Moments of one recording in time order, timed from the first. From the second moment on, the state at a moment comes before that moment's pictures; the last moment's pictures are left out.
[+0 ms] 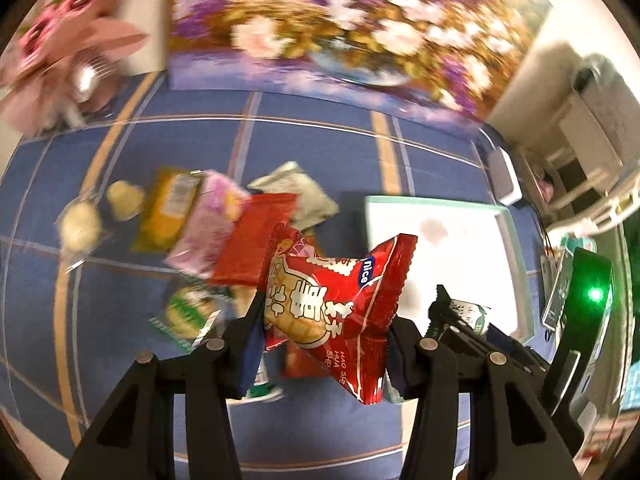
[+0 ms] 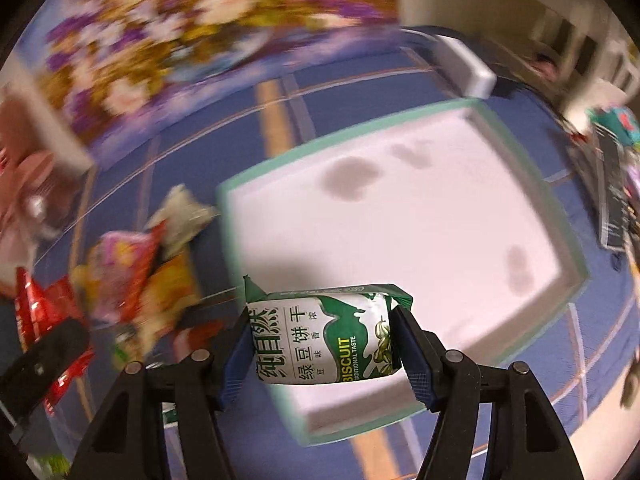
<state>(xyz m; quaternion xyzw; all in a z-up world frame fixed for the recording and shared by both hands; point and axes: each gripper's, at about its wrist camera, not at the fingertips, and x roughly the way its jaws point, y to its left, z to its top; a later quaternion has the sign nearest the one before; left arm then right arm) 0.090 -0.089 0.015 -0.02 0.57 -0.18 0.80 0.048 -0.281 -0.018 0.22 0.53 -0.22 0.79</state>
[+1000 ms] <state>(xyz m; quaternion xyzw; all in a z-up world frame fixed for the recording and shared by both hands) 0.097 -0.244 -0.039 0.06 0.55 -0.27 0.79 -0.018 -0.415 -0.046 0.29 0.49 -0.40 0.72</state>
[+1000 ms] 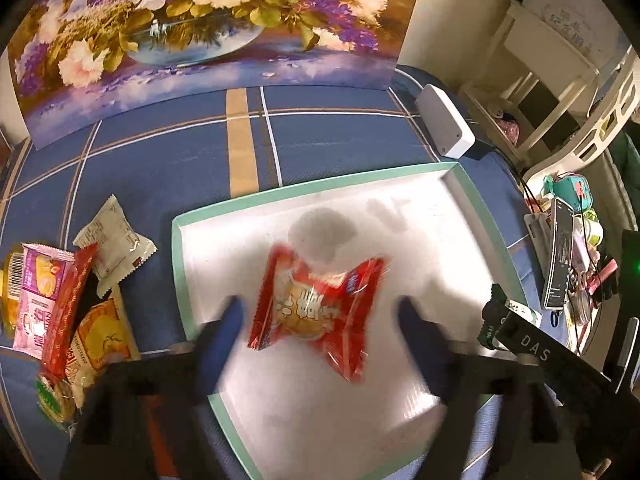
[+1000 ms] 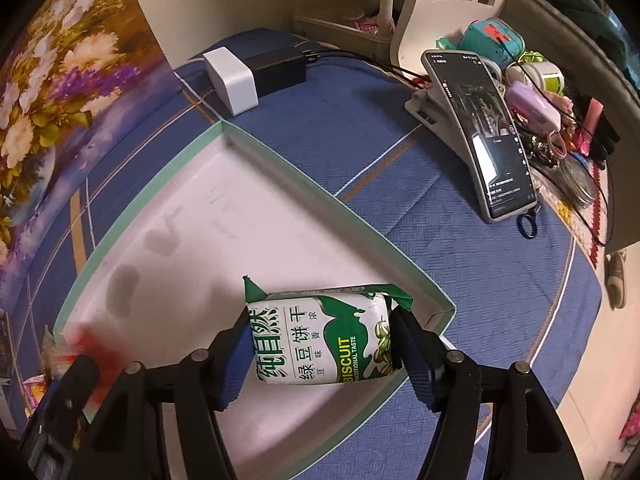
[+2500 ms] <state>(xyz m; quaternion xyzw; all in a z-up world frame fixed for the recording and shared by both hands) 0.097 -0.125 -0.014 0.08 0.48 -0.09 0.87 -0.001 -0.359 -0.006 0.27 0.44 -0.29 0.81</state>
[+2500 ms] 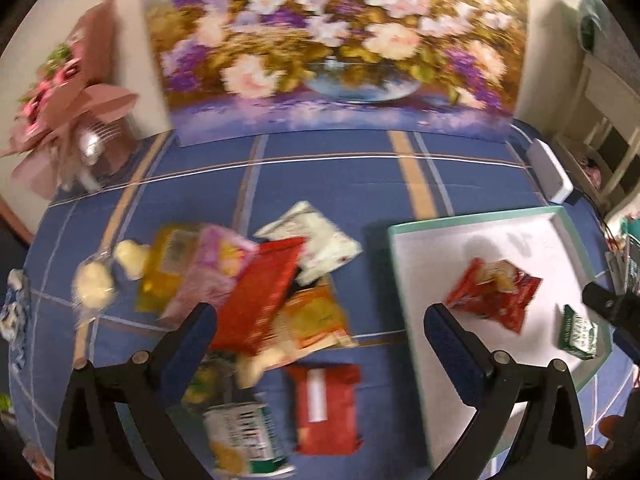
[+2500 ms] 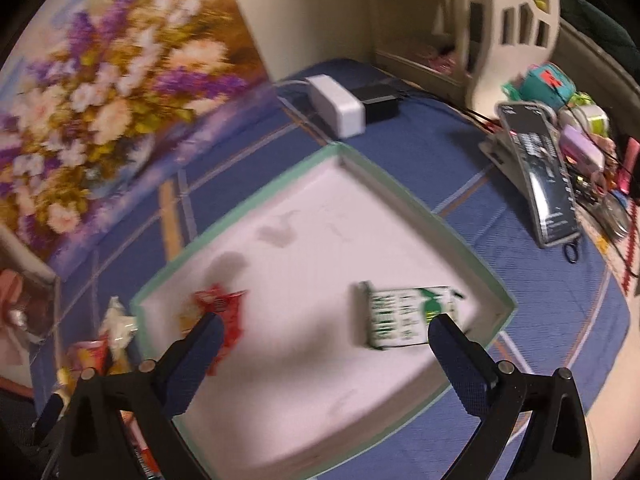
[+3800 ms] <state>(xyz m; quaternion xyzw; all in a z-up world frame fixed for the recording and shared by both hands) 0.062 0.070 -0.031 -0.05 0.54 0.07 0.84 0.033 -0.136 -0.012 0.15 0.52 -0.06 0.84</state>
